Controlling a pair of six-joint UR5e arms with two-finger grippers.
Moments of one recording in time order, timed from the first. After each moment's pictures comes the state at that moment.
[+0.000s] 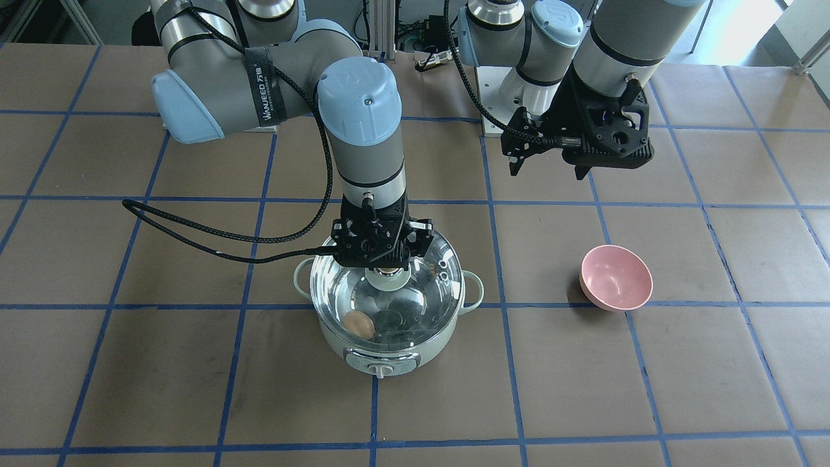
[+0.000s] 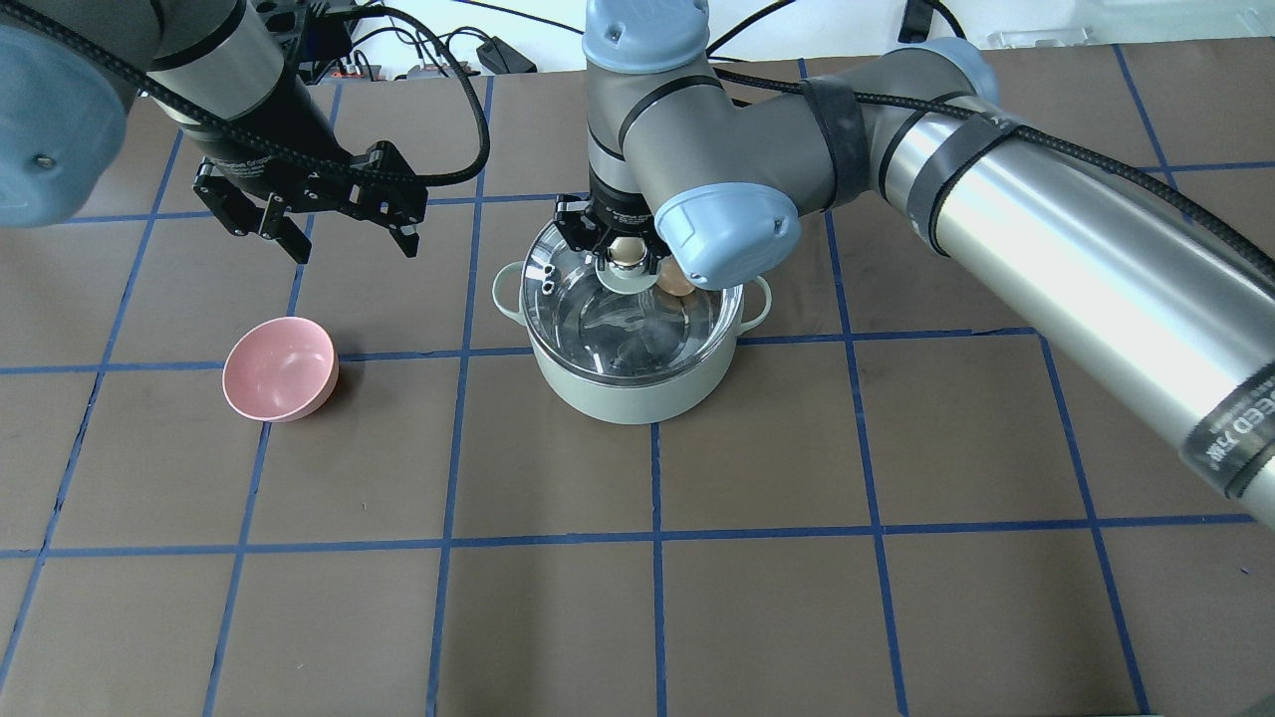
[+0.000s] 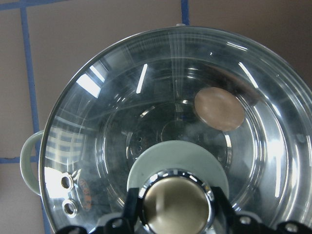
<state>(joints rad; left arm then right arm) -1.57 -1.58 -1.55 -1.61 1.52 0.01 1.96 -1.20 1.50 -2.00 -1.51 0.47</state>
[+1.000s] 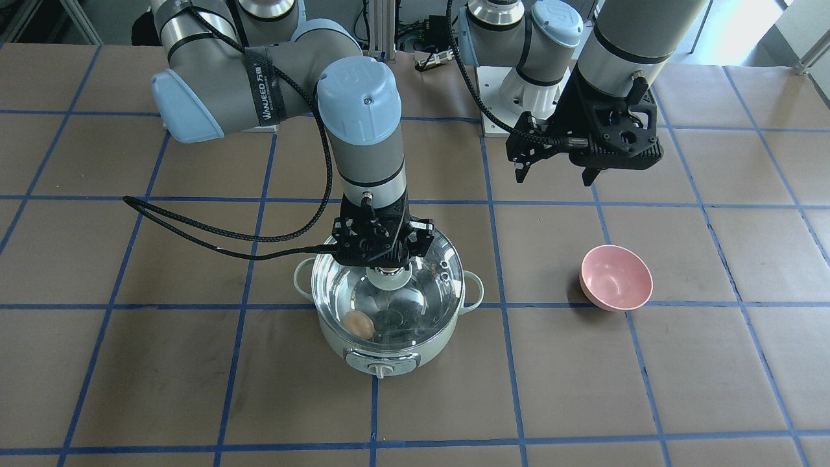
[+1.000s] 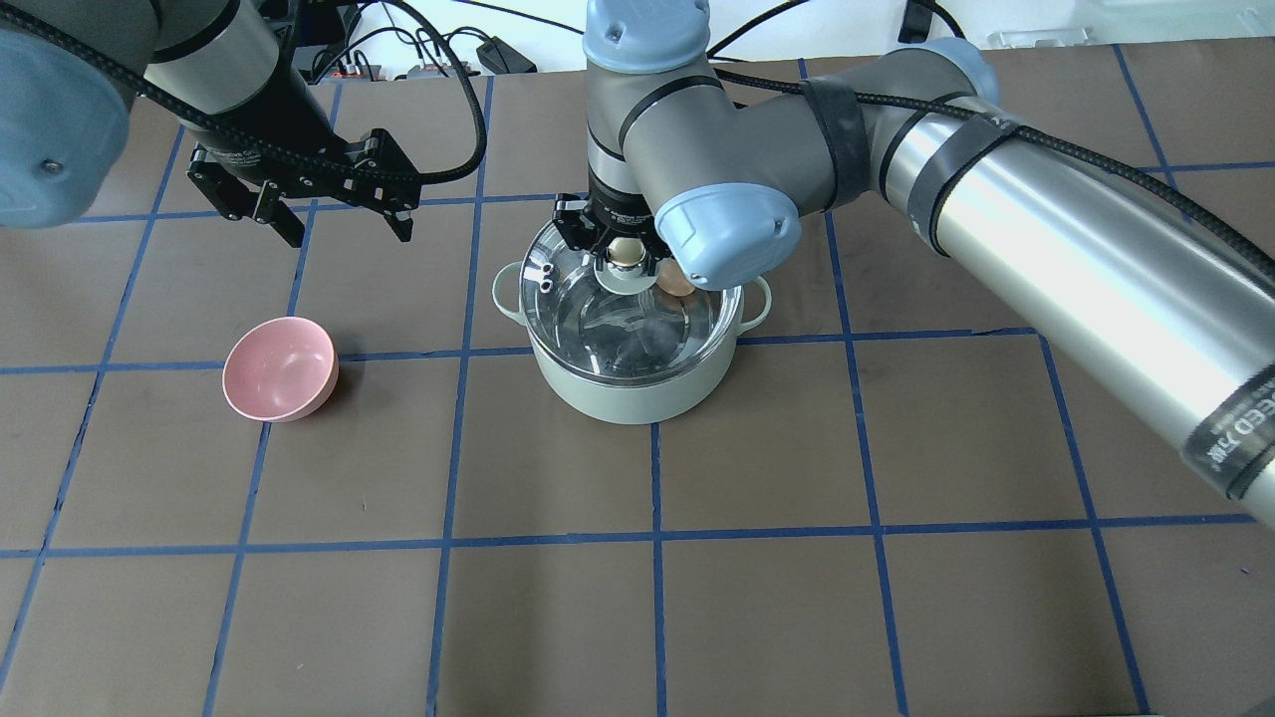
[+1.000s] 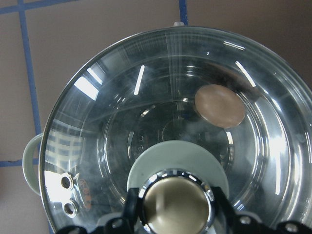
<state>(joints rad) -1.57 -1.58 -1.55 -1.56 1.54 0.01 1.96 -1.20 1.50 -2.00 -1.51 0.49</state>
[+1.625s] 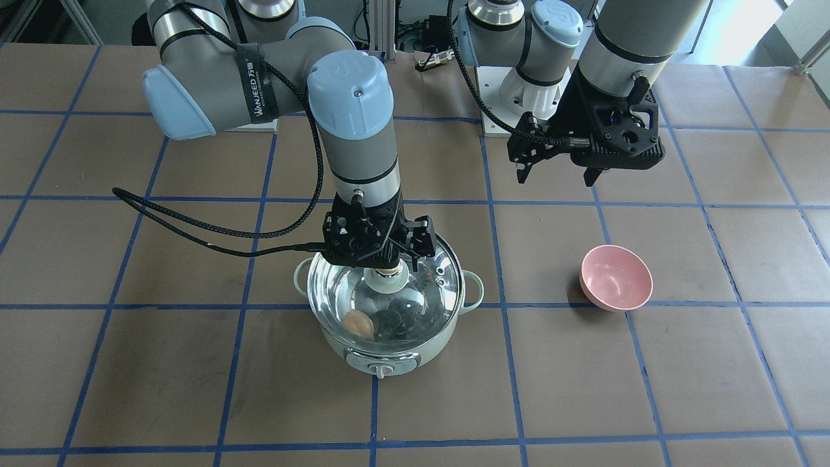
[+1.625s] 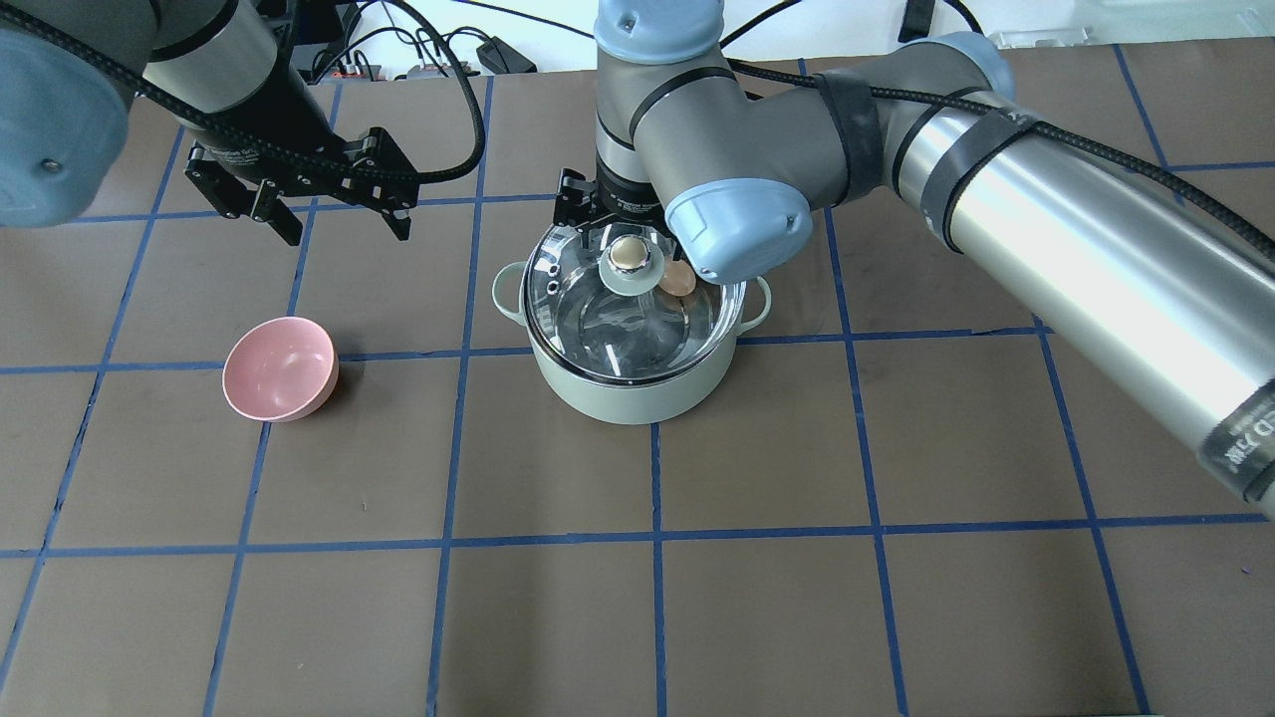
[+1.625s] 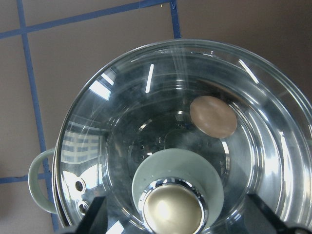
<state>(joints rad) -1.57 -1.58 -1.55 -1.55 1.55 0.01 1.95 -1.21 1.50 -2.03 -1.51 0.53</state>
